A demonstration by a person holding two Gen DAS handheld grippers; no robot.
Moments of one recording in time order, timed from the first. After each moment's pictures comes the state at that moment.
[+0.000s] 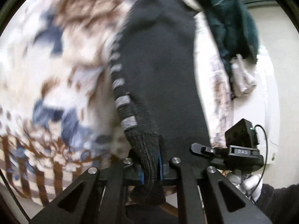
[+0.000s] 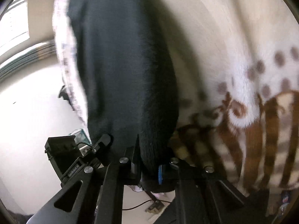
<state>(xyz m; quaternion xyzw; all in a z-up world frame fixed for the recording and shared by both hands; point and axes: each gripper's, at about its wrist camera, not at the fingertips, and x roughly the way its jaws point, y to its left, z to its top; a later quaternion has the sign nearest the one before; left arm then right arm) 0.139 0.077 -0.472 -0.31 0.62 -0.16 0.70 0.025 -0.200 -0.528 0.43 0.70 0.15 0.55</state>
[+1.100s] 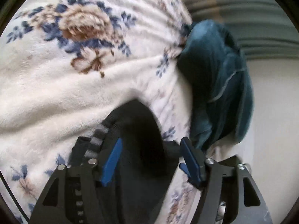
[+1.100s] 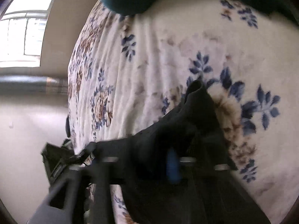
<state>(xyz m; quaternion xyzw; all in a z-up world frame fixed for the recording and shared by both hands) 0.609 0.137 -0.495 -0.45 0.52 -0.18 0.70 0.537 -0.224 -0.463 0.39 0.57 0.09 0.71</state>
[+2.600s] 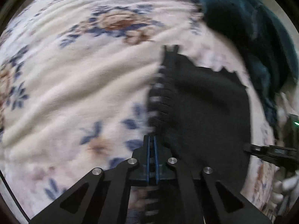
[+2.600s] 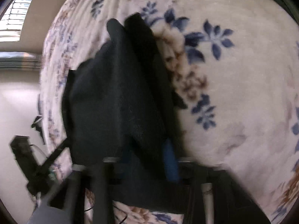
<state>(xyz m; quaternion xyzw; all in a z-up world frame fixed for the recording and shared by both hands) 0.531 0.122 -0.510 -0.14 0.60 -0.06 0.79 0.434 -0.225 -0.506 0.27 0.67 0.05 0.69</state>
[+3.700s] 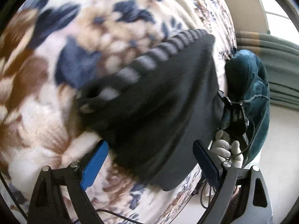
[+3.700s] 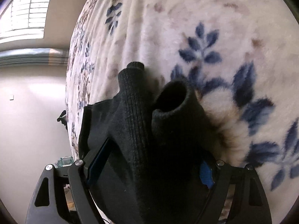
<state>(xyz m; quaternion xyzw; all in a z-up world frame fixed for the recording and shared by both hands) 0.372 0.091 -0.577 -0.57 0.52 0.01 0.64 0.565 -0.217 -0.566 0.33 0.64 0.19 0.67</state>
